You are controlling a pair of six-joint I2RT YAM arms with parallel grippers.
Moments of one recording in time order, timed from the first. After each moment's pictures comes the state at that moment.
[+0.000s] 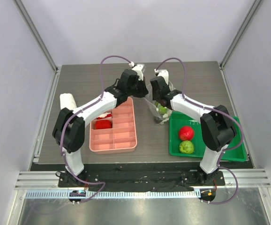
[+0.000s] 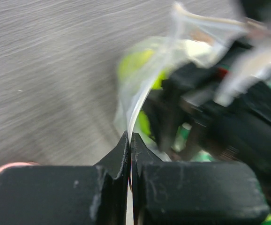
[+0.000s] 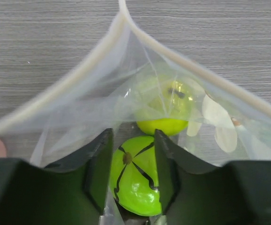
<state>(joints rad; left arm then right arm) -0.64 1.85 1.47 -0.13 0.12 -0.37 0.55 1.79 1.28 -0.21 0.48 0.32</state>
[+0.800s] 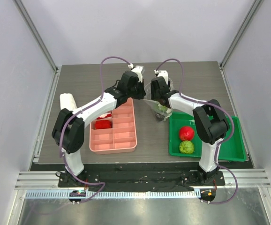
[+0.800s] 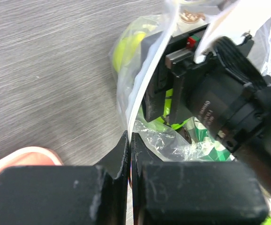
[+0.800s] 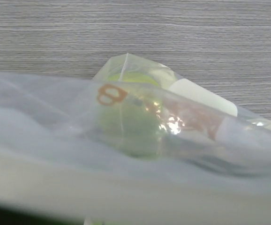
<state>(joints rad) -0.64 1.82 1.45 -0.18 0.04 -0.36 0.50 1.92 1.30 -0.08 0.44 0.27</state>
